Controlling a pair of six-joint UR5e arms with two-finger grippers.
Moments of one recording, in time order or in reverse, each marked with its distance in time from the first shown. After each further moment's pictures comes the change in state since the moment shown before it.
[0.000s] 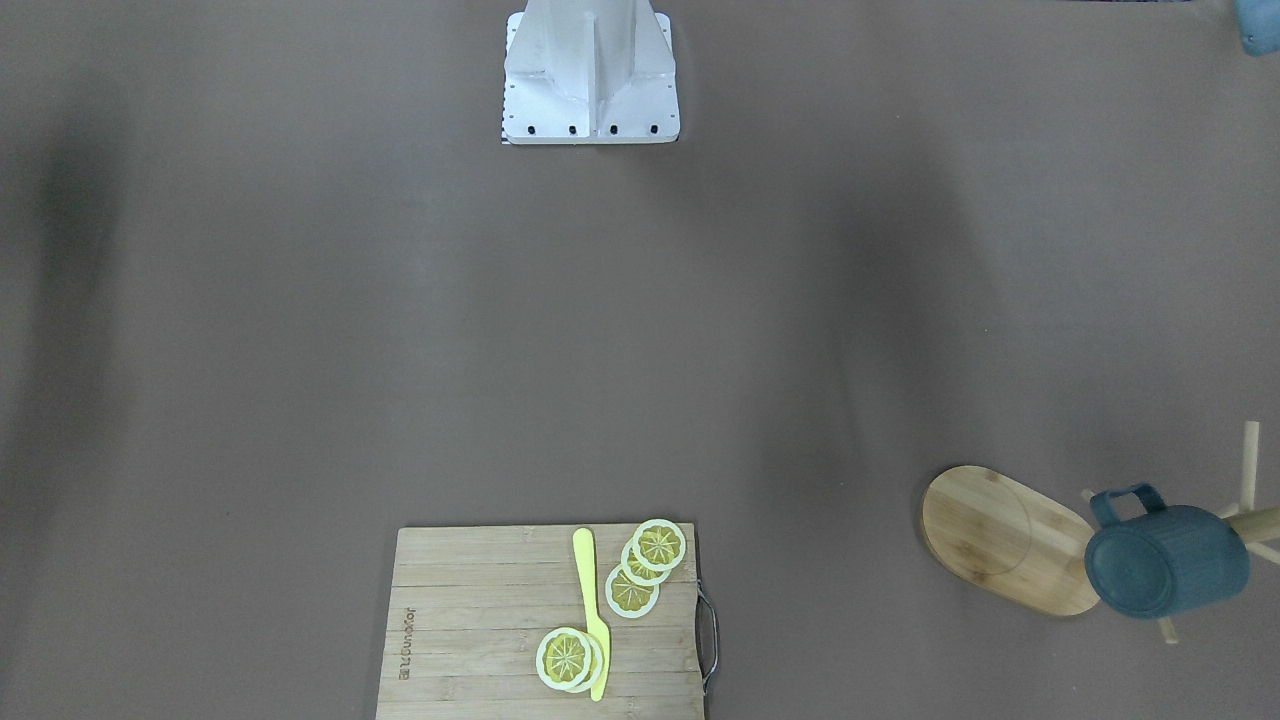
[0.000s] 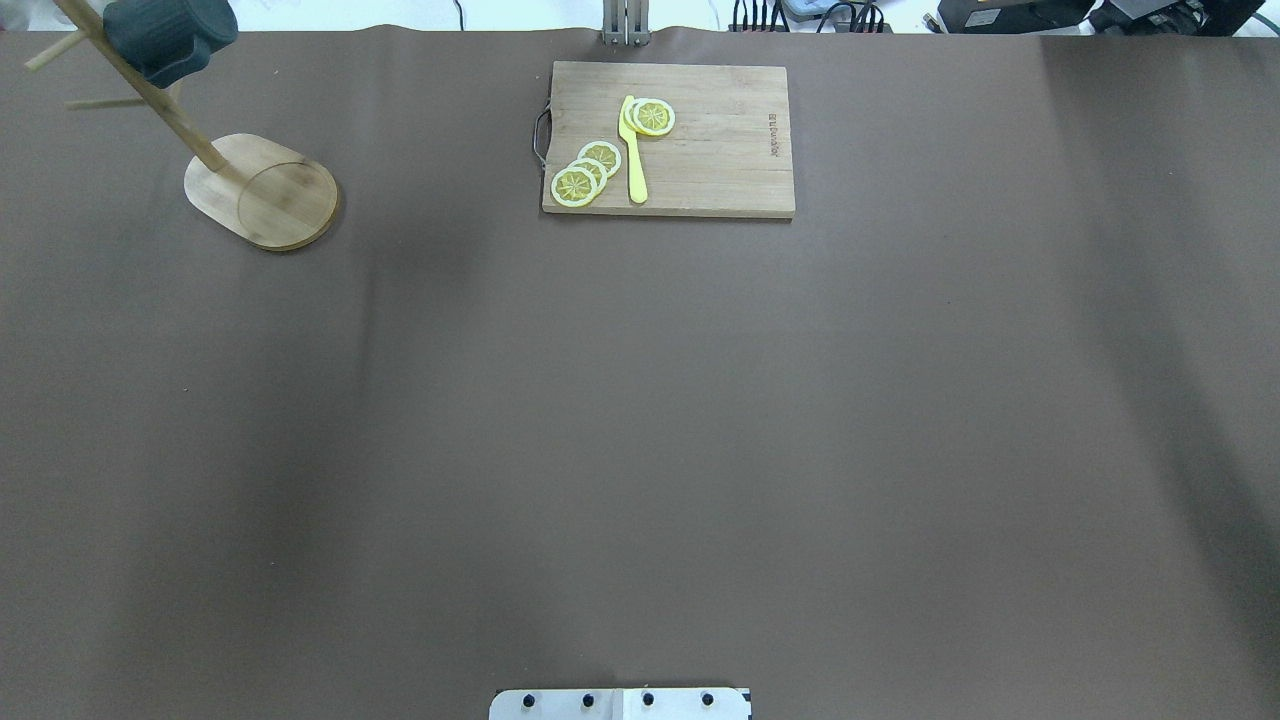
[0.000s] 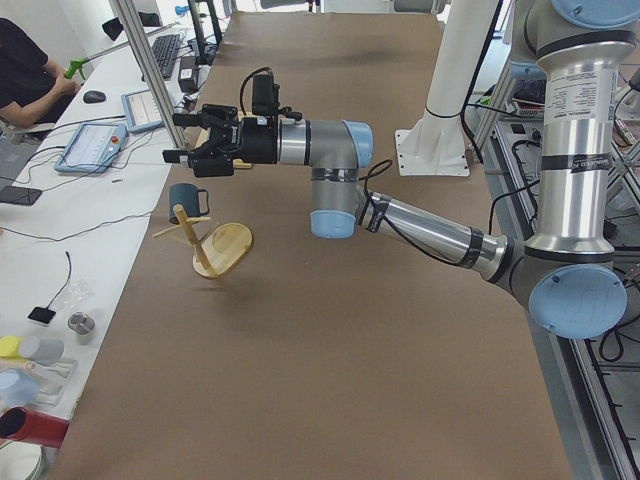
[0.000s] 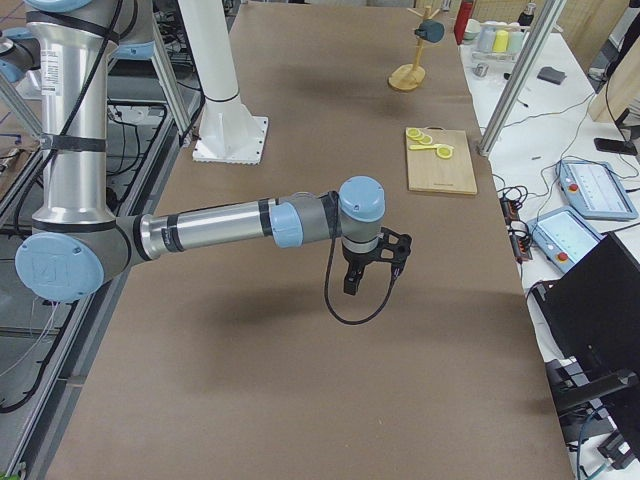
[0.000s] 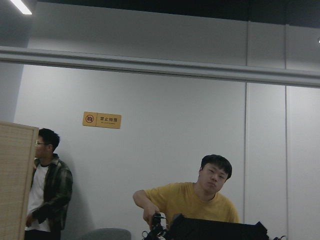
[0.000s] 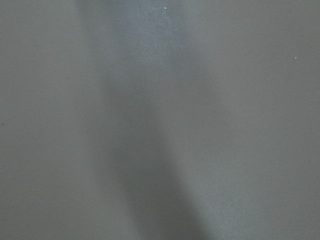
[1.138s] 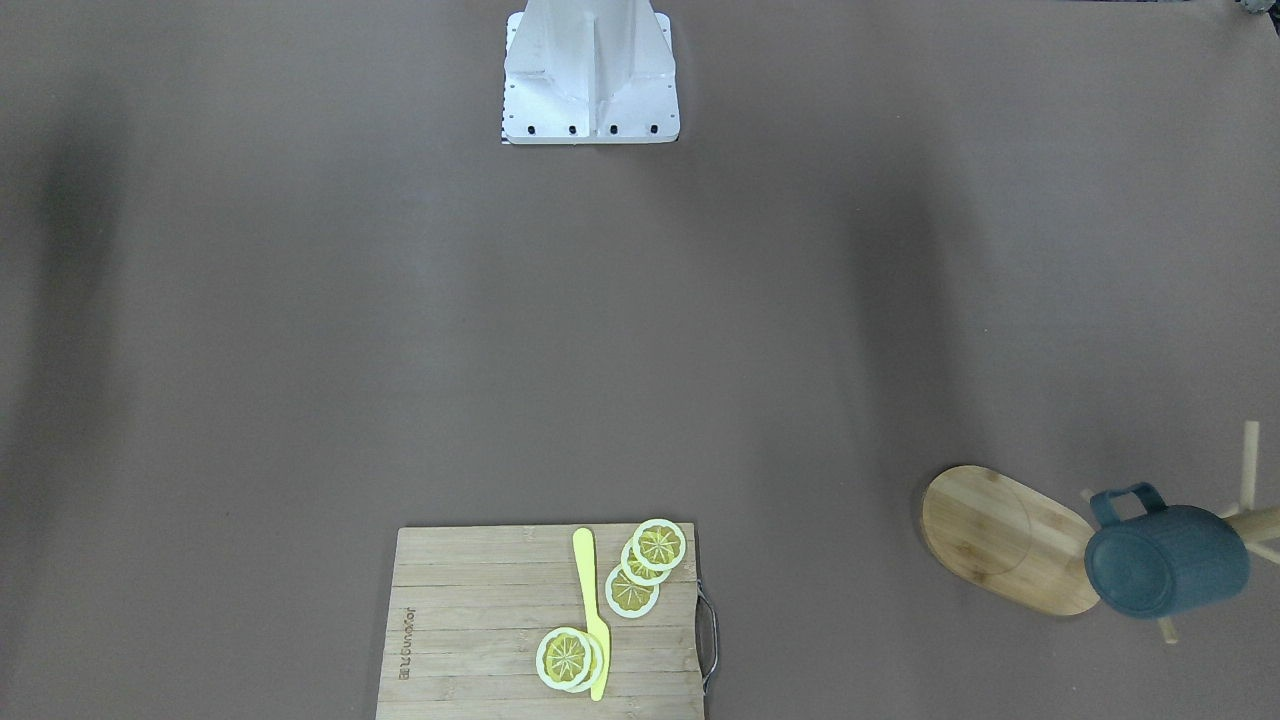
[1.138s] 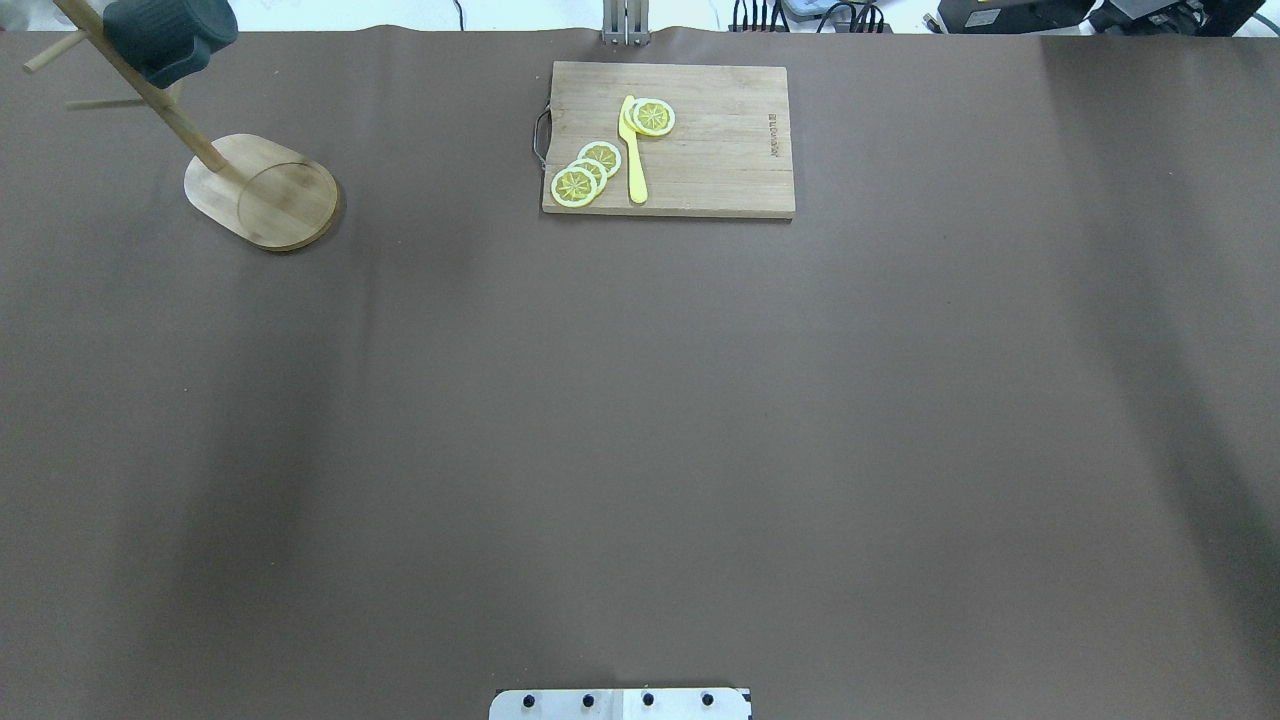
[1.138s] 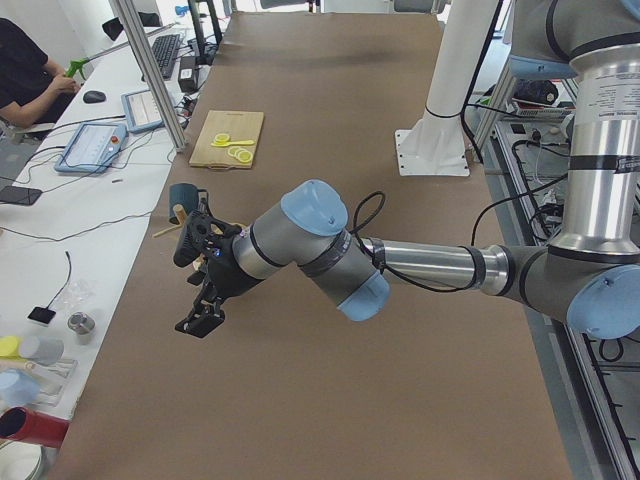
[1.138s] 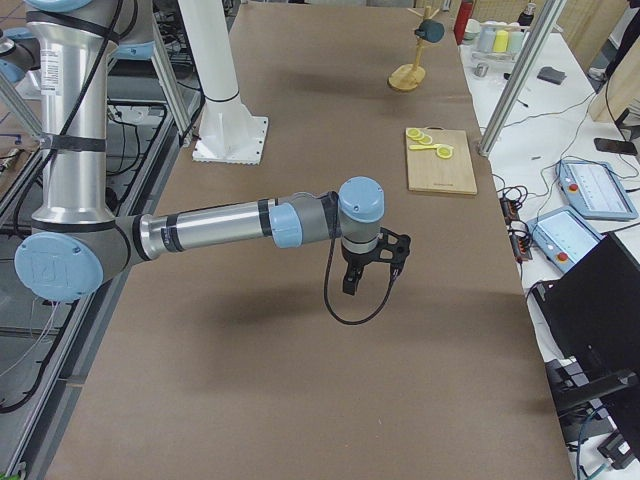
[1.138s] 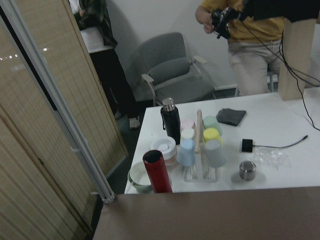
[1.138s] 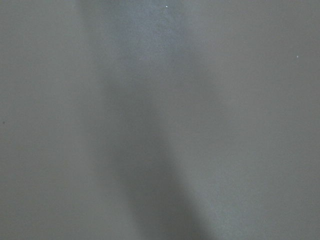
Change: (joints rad) left arm -0.358 -0.055 0.258 0.543 -0.937 0.271; right arm -0.003 0.001 0.000 0.000 0.001 0.000
